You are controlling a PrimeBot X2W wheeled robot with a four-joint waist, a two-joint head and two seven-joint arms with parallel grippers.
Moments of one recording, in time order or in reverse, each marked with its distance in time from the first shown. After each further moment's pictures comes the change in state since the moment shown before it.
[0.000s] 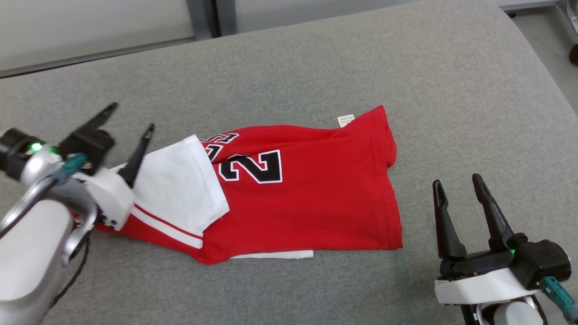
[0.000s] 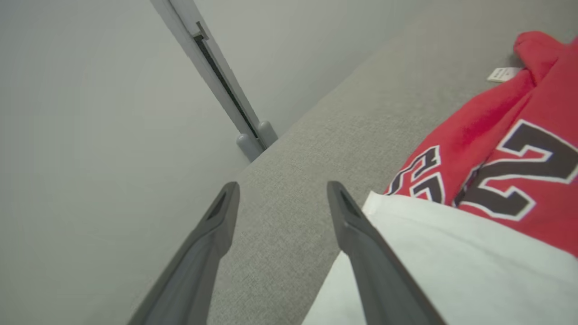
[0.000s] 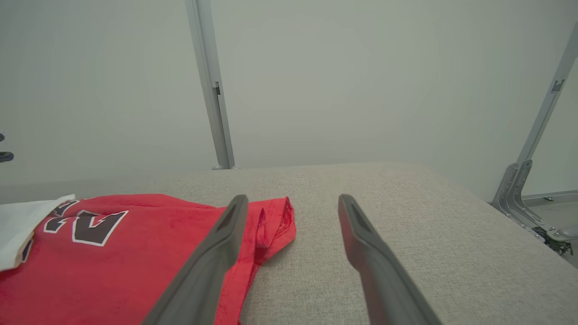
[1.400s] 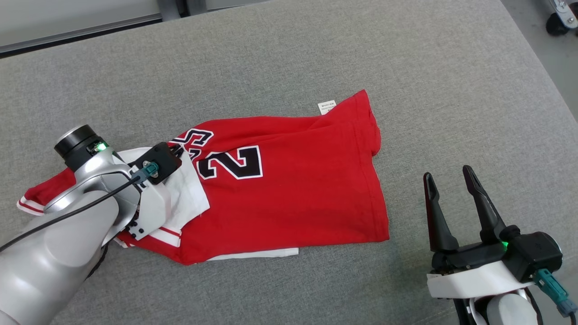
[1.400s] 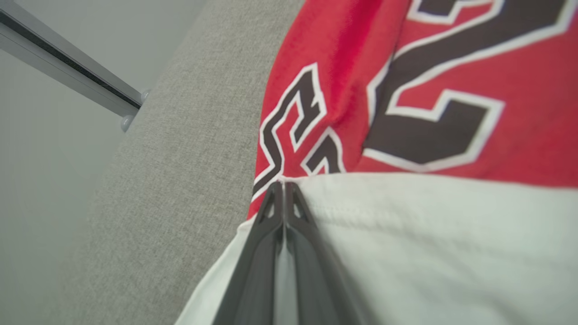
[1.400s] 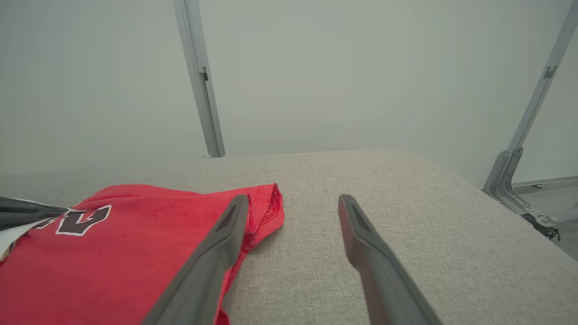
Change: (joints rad) left arm -0.294 -0.129 -0.533 0.427 -0.002 -0.103 -0.064; right arm -0.034 0.000 0.037 0.004 0.015 0.000 0.000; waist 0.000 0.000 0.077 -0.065
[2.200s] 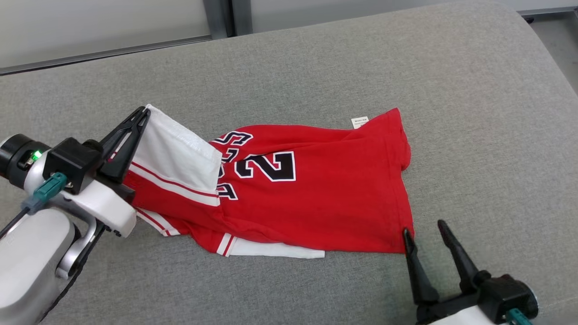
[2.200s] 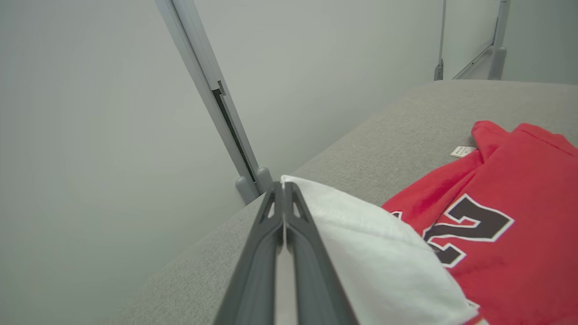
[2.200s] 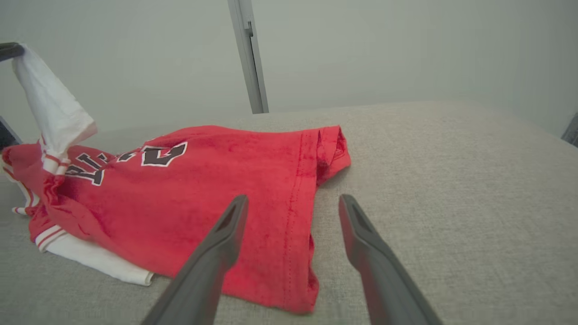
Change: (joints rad) left arm 0.221 0.207 0.299 -0.491 -0.237 0.194 -0.150; right arm 0.135 0.000 0.051 0.026 -0.002 0.000 0.000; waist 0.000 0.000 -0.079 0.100
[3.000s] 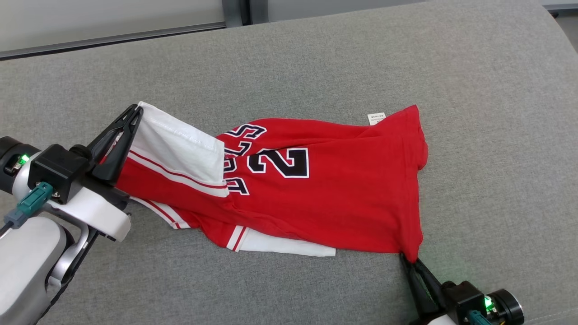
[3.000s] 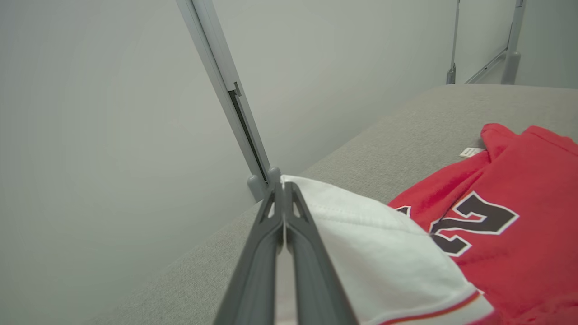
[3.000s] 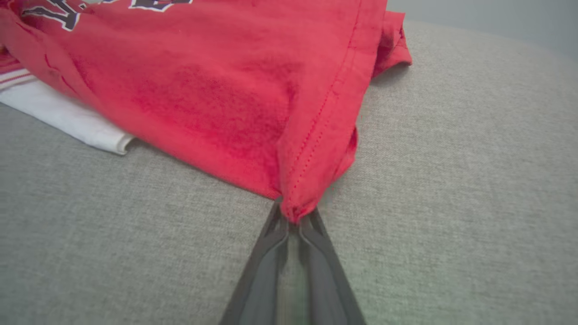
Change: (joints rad) left arm 0.053 0.069 0.037 -0.146 -0.015 0.055 0.000; right arm -0.051 -0.005 0.030 0.265 -0.178 0.000 0.000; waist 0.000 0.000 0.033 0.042
